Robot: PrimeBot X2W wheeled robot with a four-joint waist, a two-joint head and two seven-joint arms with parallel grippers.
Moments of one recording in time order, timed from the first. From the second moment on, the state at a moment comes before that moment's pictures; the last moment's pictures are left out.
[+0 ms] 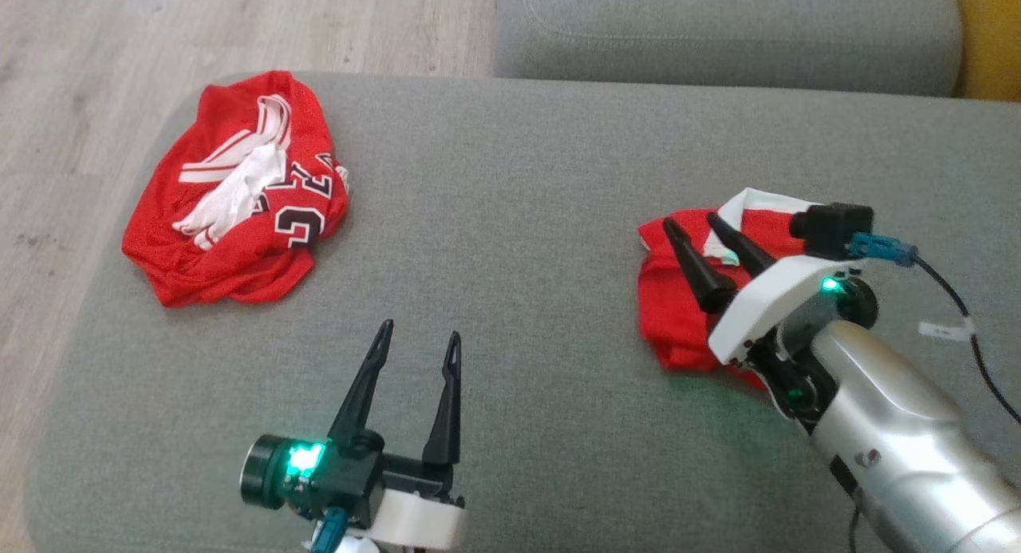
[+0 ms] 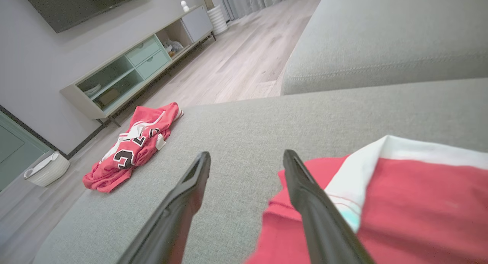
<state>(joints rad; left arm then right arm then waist) -0.04 0.06 -0.45 0.13 -0.12 0.16 -0.26 -0.60 -0.27 0.73 0.72 0.94 0.12 -0.07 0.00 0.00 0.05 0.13</state>
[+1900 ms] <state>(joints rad) 0.06 0.06 -0.31 0.22 -0.14 0.17 -0.26 0.01 -0.22 0.10 0.35 0.28 0.12 -0.25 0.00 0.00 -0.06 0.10</state>
